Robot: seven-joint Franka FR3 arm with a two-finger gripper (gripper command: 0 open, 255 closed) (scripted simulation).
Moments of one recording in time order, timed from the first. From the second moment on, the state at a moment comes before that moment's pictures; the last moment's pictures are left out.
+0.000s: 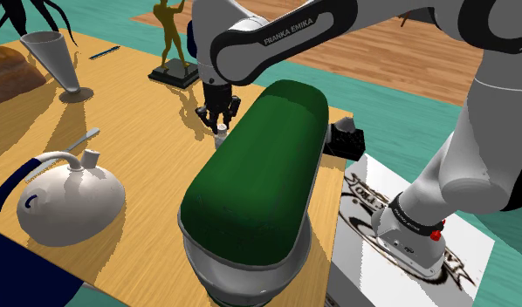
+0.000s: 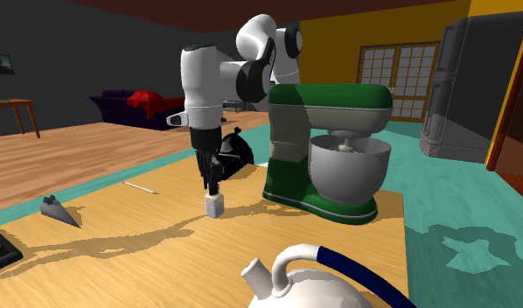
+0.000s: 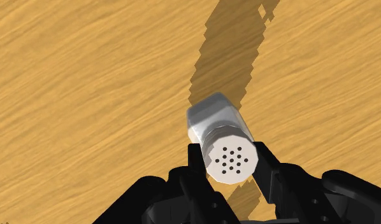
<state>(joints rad) 0.24 0.32 0.32 -1.81 -0.12 2.10 0.63</state>
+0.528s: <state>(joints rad) 0.24 0.32 0.32 -1.81 -0.12 2.10 0.63</state>
